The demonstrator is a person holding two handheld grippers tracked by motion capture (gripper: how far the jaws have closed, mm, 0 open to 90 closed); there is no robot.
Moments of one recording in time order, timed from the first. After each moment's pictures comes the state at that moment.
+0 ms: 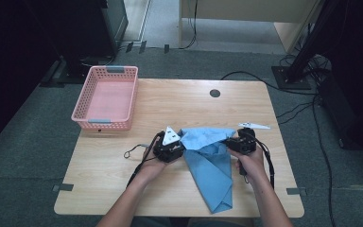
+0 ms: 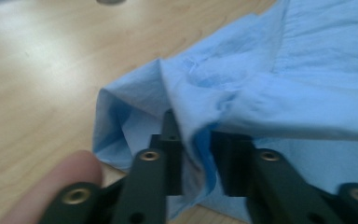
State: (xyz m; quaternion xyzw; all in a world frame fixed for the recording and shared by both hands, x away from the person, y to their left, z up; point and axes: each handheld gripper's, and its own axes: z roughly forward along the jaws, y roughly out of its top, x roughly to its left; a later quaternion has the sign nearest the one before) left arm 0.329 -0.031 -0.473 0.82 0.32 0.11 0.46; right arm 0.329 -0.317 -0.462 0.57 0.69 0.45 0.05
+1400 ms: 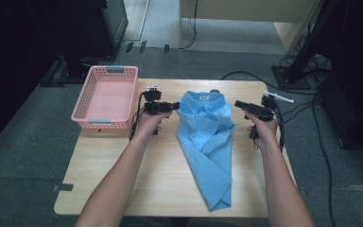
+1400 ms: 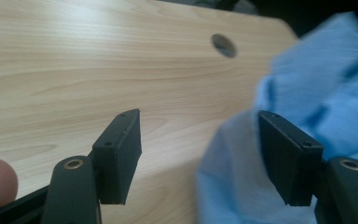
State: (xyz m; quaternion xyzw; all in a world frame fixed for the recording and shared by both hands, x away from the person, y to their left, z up) left arm 0.477 0.005 -0.440 0.71 0.54 0.01 0.46; right arm 0.429 -0.397 -0.441 0.68 0.53 0.50 0.03
